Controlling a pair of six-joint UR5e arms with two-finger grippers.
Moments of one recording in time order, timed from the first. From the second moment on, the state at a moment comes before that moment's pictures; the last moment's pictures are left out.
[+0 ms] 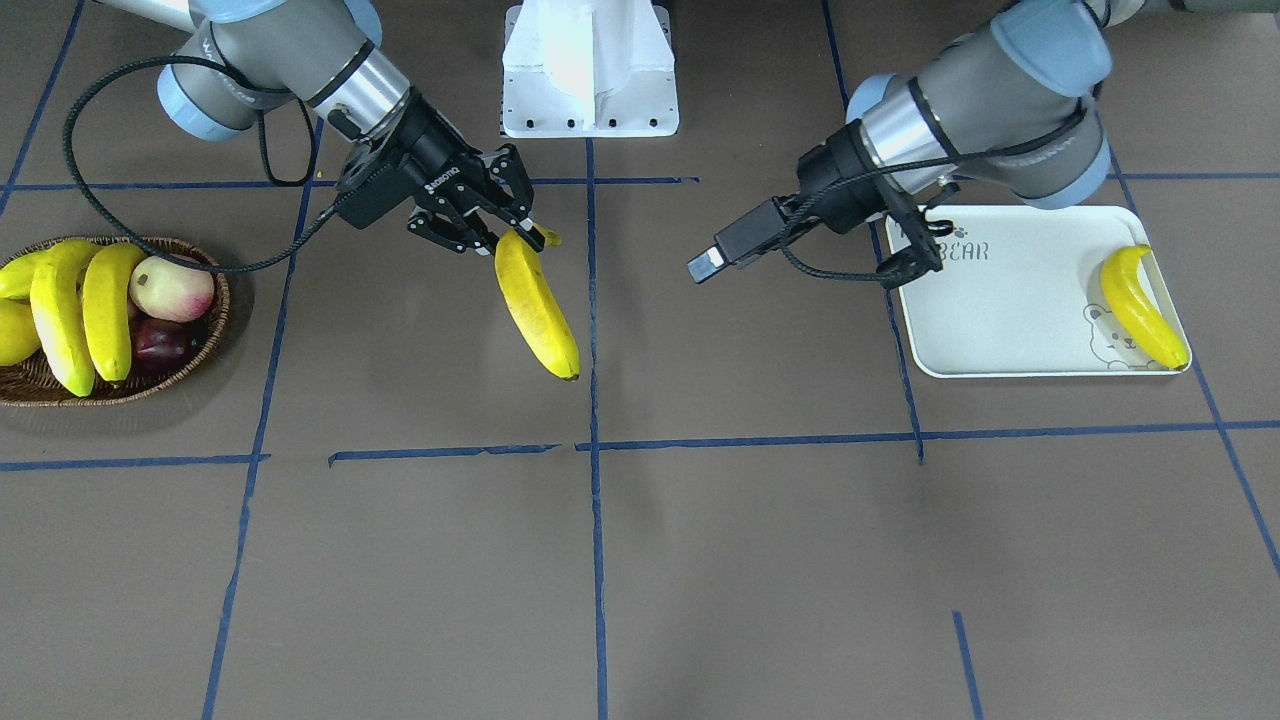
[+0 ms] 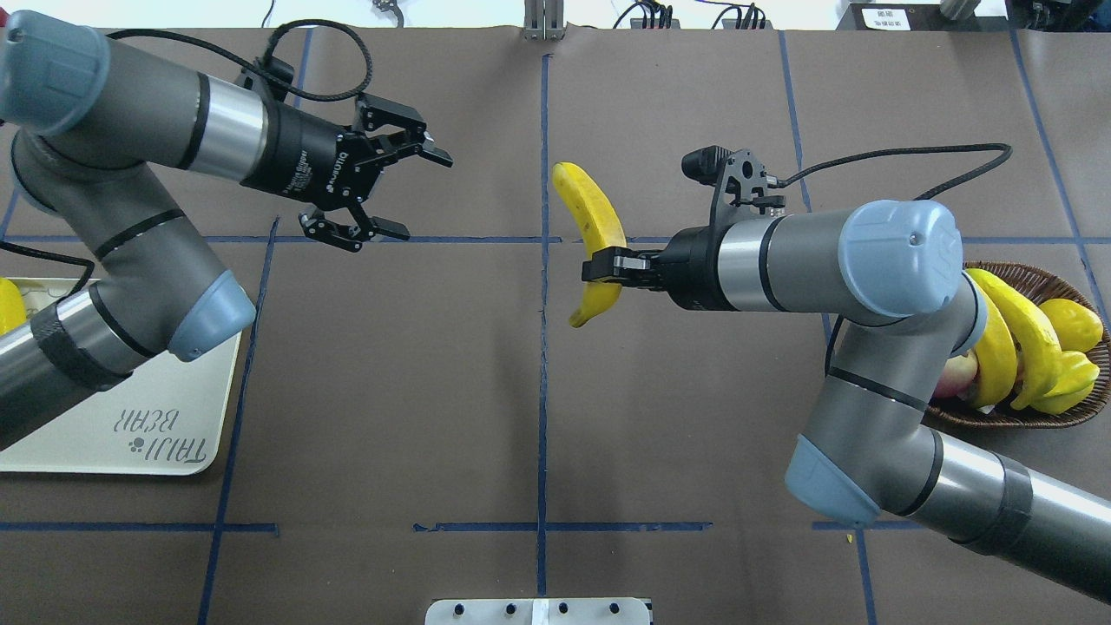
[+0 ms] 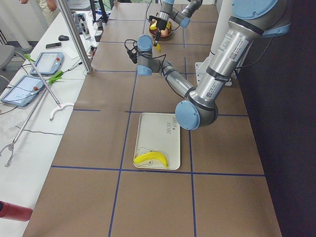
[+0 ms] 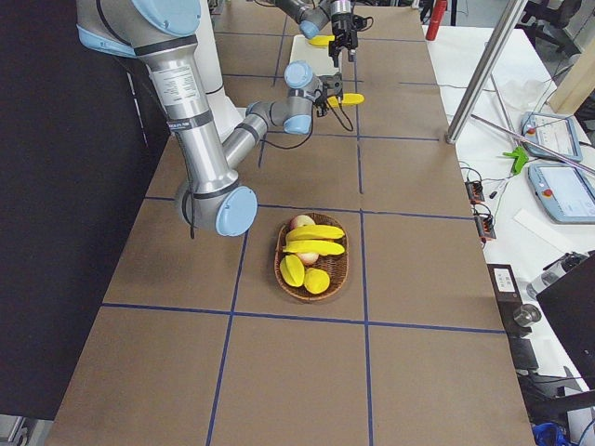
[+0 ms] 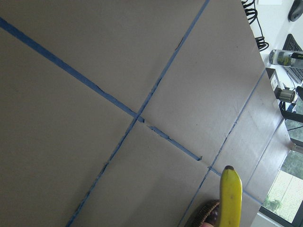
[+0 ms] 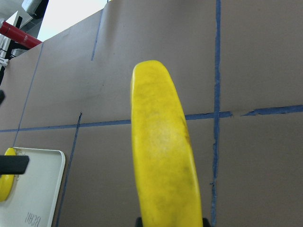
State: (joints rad) left arm -0.80 -2.13 -1.65 -2.48 -2.22 -2.14; right arm 0.56 -1.13 1.85 -0.84 1.81 1.38
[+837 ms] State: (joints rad) left arm -0.68 -2.21 -1.61 -2.39 -2.07 -2.14; right arm 0.50 -1.01 1.88 -1.10 1.81 1.38
